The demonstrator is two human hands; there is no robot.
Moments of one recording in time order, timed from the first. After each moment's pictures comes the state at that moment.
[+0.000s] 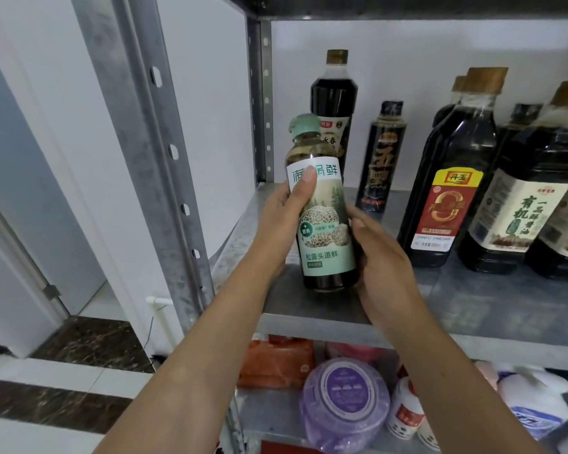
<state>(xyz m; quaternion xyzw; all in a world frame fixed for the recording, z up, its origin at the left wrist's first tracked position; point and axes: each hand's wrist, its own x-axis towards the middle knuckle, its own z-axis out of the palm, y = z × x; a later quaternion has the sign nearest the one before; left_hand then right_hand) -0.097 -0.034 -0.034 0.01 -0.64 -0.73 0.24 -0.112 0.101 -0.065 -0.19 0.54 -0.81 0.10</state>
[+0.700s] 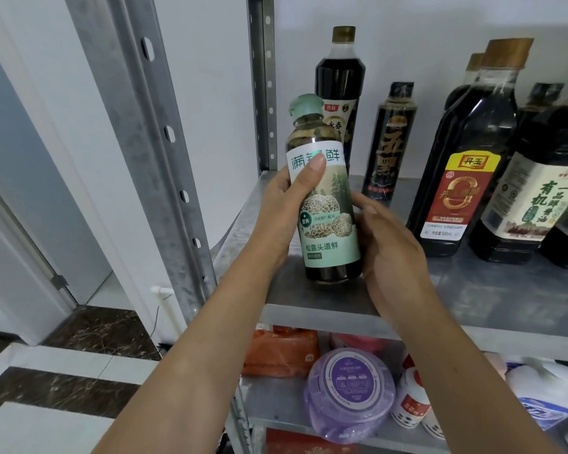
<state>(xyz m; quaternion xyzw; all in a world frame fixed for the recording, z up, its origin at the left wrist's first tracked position) -0.097 -0.038 -0.037 -0.01 -0.62 -0.75 0.24 -0.118 0.101 -0.071 -0.20 0.53 -0.82 0.09</state>
